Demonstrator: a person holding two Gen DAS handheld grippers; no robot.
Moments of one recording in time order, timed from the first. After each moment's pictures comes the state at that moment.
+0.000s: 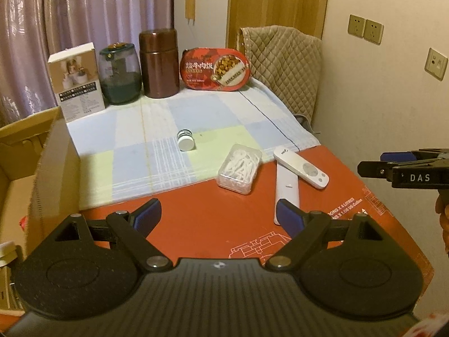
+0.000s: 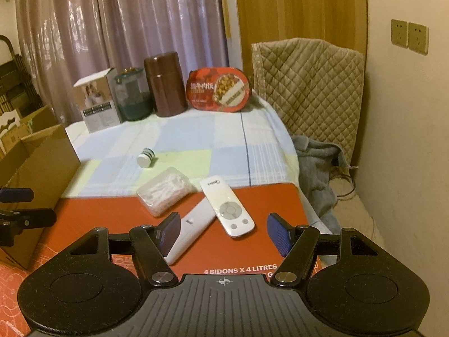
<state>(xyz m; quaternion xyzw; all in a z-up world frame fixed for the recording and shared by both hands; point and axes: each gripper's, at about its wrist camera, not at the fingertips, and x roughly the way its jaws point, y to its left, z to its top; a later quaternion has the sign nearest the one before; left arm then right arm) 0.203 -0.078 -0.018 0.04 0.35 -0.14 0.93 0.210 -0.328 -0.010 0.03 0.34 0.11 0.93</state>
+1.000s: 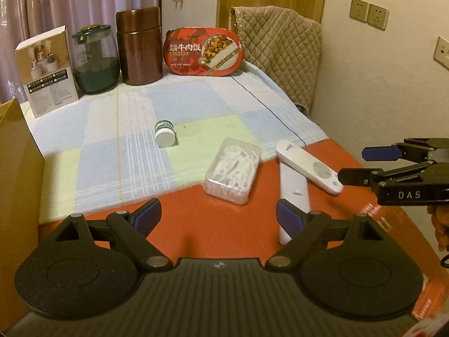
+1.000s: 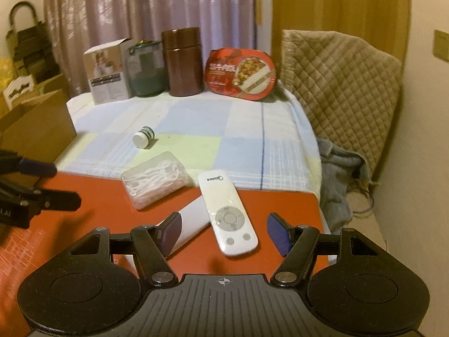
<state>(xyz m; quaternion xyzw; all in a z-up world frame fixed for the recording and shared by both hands) 0.268 -0.104 -0.067 0.04 0.36 -0.16 0.92 0.272 -0.322 -0.061 -0.04 0.34 0.17 0.92</state>
